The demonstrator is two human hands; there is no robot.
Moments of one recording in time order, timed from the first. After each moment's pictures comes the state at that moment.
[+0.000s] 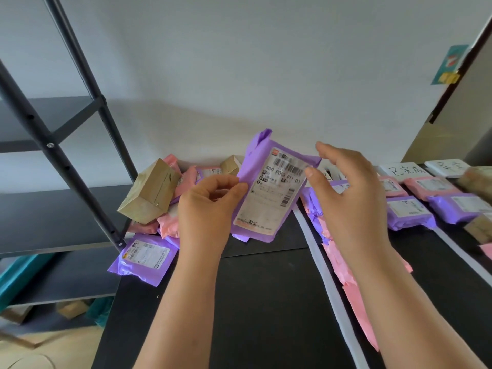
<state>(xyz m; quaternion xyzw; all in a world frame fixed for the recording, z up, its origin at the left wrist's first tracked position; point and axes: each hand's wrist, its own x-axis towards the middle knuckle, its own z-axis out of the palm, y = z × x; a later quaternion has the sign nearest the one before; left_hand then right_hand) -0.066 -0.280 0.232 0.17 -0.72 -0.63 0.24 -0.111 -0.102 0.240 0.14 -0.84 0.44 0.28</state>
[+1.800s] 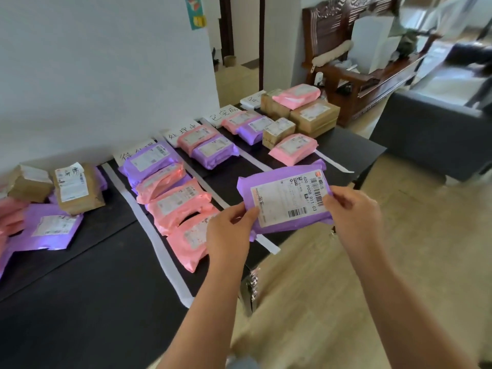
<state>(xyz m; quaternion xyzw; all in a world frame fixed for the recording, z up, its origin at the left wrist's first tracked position) 0.009 0.173 0.131 0.06 -0.79 -0.60 -0.08 0.056 0.363 0.122 -0.30 -0.80 0.48 0.22</state>
